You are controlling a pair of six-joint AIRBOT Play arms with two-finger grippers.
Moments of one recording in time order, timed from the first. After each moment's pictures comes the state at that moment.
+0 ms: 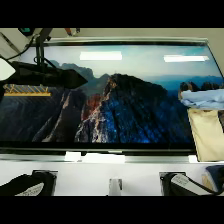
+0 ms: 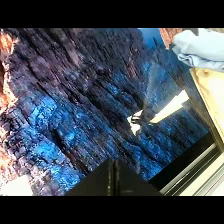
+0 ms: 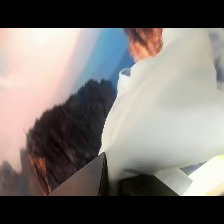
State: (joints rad) left arm -0.31 -1.20 1.48 0.93 -1.14 -1.43; right arm -0.90 -1.27 1.53 -0.92 1.37 1.66
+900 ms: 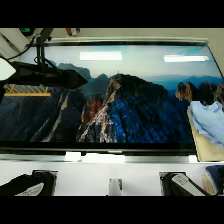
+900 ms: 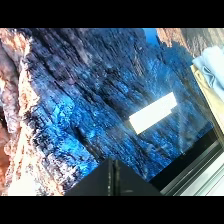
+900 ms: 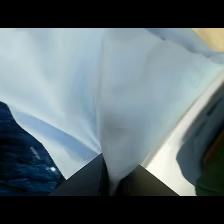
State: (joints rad) left arm -0.31 -1.21 1.48 0.93 -1.14 -1.40; right arm -1.04 -1.17 1.32 -1.46 1.66 1.66
